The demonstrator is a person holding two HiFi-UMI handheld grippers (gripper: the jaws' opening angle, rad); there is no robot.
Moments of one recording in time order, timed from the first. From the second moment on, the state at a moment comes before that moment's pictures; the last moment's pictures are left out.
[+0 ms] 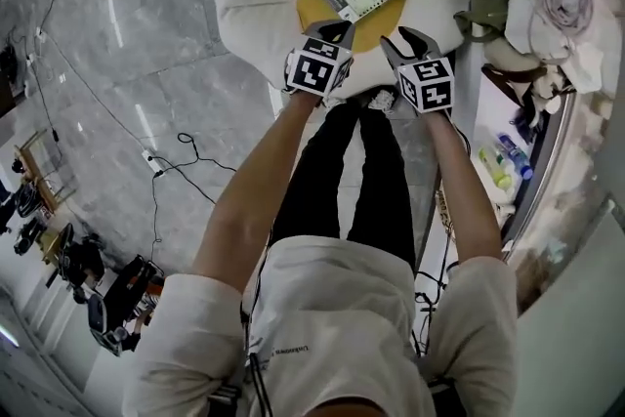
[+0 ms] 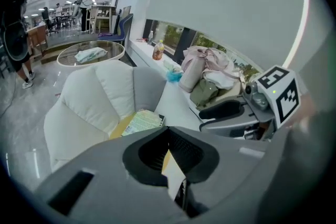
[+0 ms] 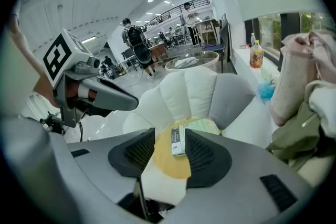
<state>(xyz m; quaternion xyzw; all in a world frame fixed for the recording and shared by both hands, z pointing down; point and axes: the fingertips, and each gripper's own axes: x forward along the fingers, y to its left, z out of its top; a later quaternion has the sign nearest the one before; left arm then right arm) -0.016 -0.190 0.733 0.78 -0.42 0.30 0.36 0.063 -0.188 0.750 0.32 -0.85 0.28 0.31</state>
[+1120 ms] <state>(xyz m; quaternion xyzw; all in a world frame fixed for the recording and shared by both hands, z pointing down) -0.032 -0.122 0.542 0.73 -0.53 0.18 0.40 0.062 -0.141 0.546 0.43 -0.80 0.26 0.33</state>
